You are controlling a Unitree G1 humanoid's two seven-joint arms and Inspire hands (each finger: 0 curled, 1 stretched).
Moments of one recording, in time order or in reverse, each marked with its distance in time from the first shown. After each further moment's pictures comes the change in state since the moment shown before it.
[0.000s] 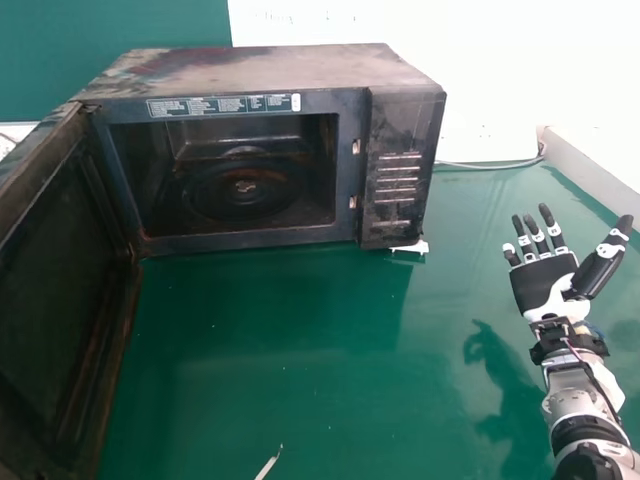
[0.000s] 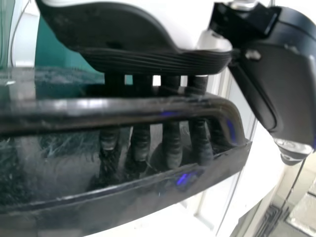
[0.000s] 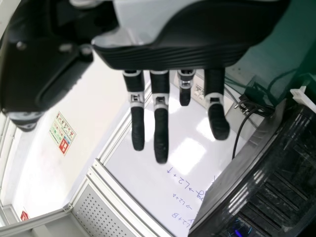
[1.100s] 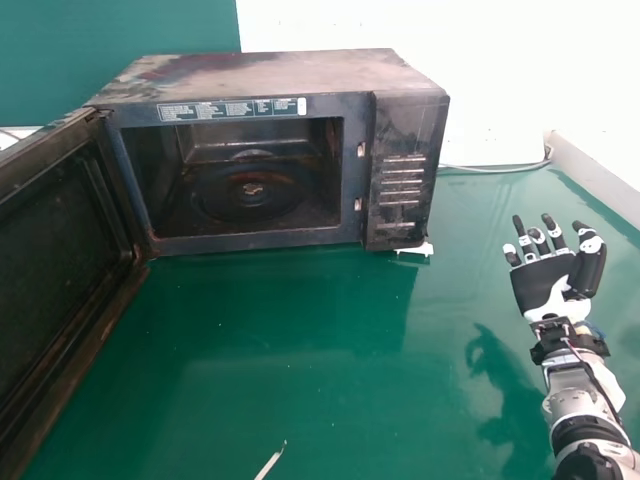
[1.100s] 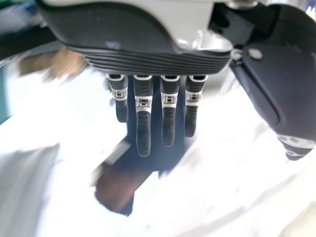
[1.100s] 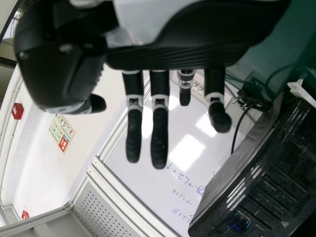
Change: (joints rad) left arm -0.489 0.109 0.341 0.035 -0.155 -0.519 1.465; right arm 0.000 -0.012 -0.005 0.002 0.000 0.001 -0.010
